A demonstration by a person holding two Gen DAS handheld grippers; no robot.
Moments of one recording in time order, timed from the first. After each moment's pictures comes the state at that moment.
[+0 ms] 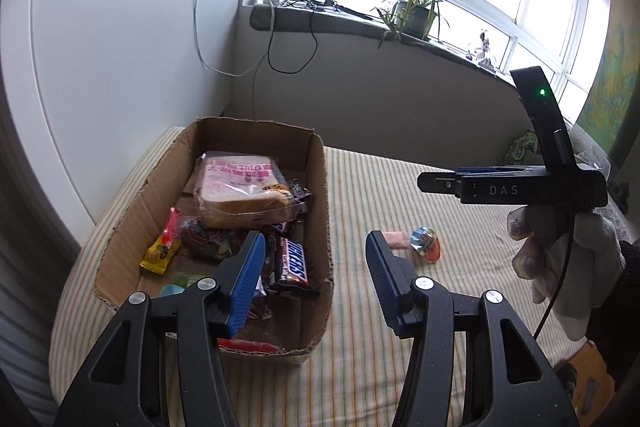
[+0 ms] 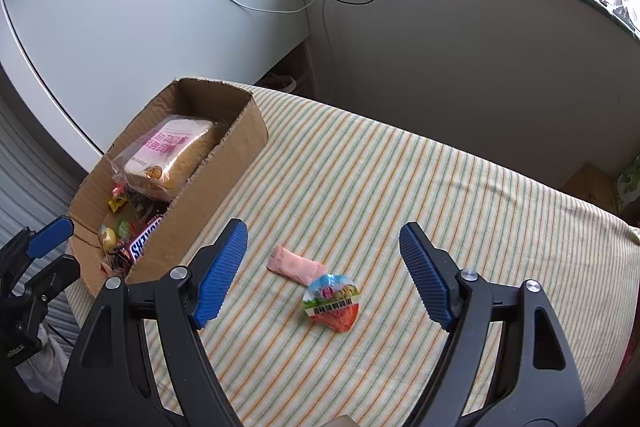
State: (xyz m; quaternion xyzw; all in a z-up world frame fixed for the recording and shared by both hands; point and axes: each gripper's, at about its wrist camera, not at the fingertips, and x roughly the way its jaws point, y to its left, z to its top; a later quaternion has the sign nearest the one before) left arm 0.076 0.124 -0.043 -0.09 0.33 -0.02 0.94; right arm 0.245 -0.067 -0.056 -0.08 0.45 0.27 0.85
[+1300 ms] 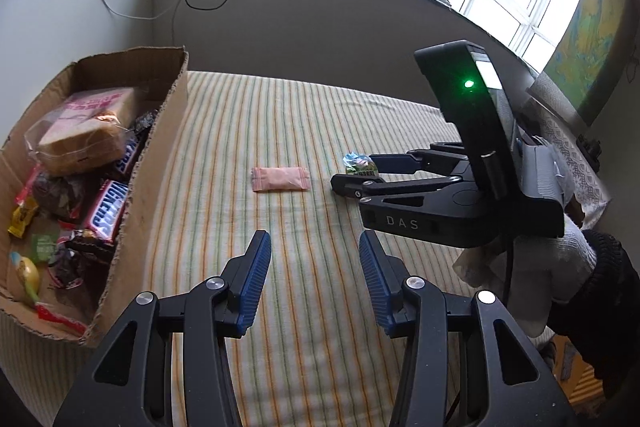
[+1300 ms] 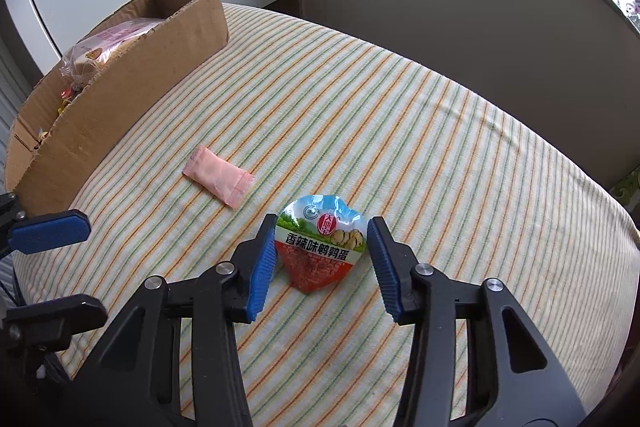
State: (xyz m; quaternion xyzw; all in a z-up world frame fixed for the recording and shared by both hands) left arm 0.117 0.031 -0.093 -0.10 0.42 -0.11 0.90; right arm 0.248 -0.095 -0.127 -0.15 0.47 0.27 0.83
